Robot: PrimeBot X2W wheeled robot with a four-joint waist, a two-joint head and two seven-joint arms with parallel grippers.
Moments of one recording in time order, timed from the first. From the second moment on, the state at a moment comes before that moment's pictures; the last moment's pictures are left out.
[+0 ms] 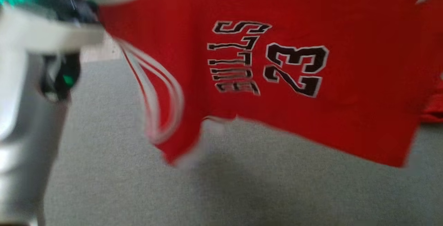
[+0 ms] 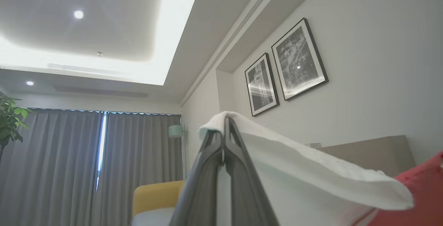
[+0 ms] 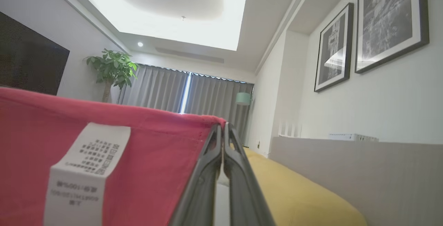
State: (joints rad) left arm -0.78 0.36 -0.32 0.07 -0.59 -0.09 -0.13; right arm -0.52 -0.50 -0.02 0.02 0.36 0.13 0.00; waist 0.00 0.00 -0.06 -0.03
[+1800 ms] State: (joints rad) left arm -0.23 0.42 -0.59 0.21 -0.84 -0.04 -0.25; right arm -0.51 -0.56 0.38 0.59 0.56 0.13 -0.25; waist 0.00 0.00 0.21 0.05
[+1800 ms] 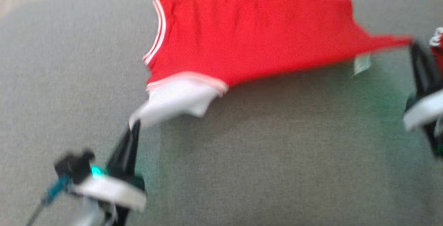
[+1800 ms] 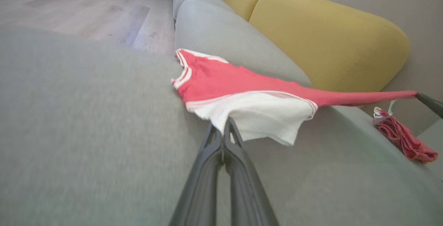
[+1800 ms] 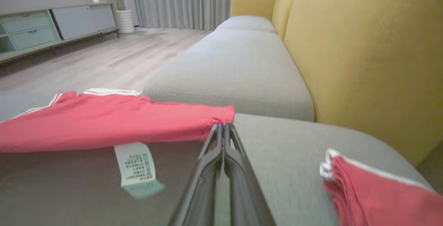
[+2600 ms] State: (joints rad) left arm -0.01 0.41 -0.56 -0.01 -1.04 0.01 -0.21; right arm -0.05 -0.52 0.20 0.29 0.53 0.13 -0.12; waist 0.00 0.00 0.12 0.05
